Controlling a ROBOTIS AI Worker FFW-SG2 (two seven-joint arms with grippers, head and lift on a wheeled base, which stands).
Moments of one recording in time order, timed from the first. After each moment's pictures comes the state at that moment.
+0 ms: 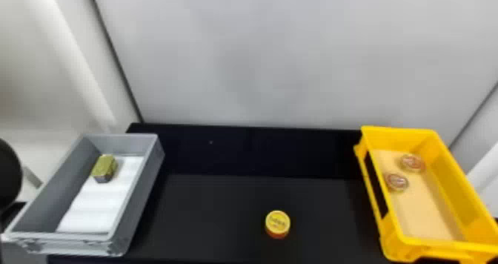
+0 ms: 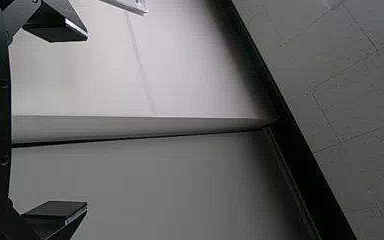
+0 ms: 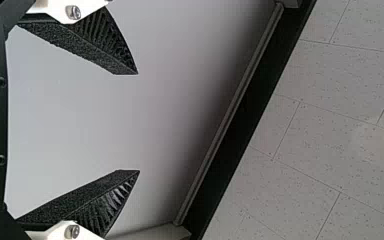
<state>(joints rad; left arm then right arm) -0.17 0.21 0.27 -2.30 -0.01 0.12 0.22 -0.69 -0.42 0.23 -2.27 0.11 0.41 -0.35</state>
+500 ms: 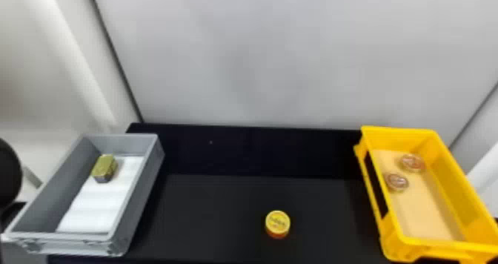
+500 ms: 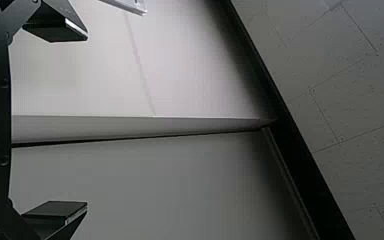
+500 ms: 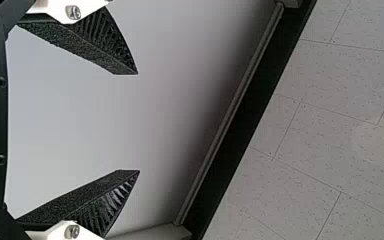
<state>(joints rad) -0.17 0.21 0.27 -2.30 -0.01 0.12 0.22 -0.69 -0.42 0.23 -2.27 0.11 0.41 -0.35</state>
